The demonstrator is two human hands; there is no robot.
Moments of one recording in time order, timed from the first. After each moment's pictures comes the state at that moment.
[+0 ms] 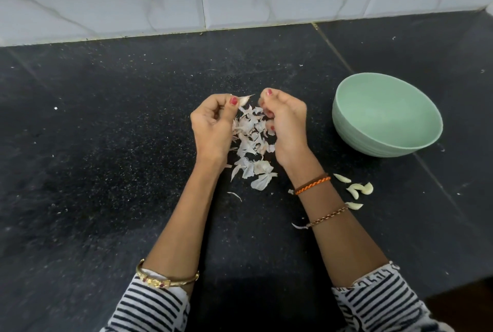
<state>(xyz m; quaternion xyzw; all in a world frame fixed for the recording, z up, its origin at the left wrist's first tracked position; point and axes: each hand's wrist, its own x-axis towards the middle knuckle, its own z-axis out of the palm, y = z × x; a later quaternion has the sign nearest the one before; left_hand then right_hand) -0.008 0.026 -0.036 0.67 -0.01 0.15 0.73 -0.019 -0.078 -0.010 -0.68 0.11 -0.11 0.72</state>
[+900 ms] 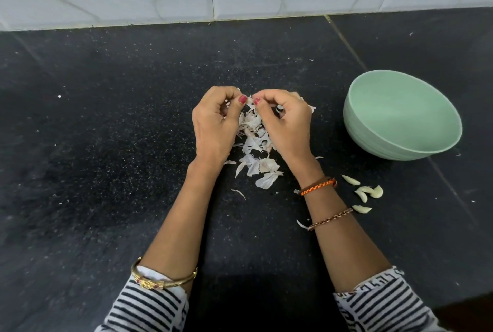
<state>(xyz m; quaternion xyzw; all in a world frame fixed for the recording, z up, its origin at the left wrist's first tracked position) -0.001 0.037 -0.051 0.78 -0.10 0.27 0.55 -0.008 -0.081 -0.040 -0.82 -0.05 -0.26 0.51</state>
